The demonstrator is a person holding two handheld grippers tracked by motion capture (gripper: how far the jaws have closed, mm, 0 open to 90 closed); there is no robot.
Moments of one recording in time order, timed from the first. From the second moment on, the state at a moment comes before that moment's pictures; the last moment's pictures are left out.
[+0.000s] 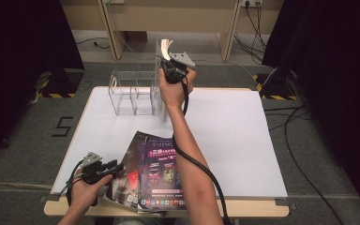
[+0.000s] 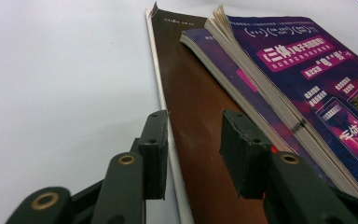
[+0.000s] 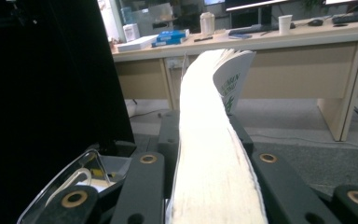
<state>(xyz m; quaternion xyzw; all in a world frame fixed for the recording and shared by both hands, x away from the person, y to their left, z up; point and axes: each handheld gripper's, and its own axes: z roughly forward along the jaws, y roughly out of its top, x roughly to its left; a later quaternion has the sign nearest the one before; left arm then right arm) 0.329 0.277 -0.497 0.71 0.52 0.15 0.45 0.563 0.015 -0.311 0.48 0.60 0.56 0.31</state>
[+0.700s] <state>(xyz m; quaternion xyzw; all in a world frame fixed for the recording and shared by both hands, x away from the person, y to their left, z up) 0.329 0.277 -0.498 0.71 0.52 0.15 0.45 0.563 0.008 -0.335 0.49 0.59 0.54 0.35</state>
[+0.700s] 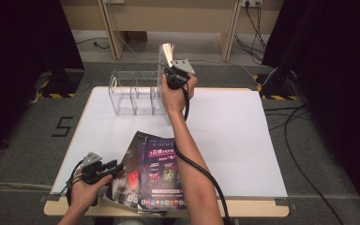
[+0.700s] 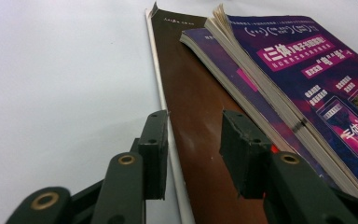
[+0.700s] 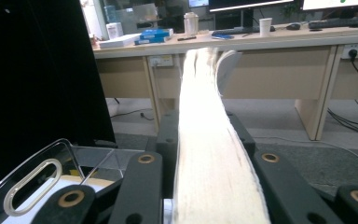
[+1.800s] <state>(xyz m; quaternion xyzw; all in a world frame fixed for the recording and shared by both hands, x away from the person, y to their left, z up) 0.328 0.273 -0.497 0.71 0.52 0.16 0.46 0.539 -0.014 -0.328 0.46 0.61 0.55 0.34</state>
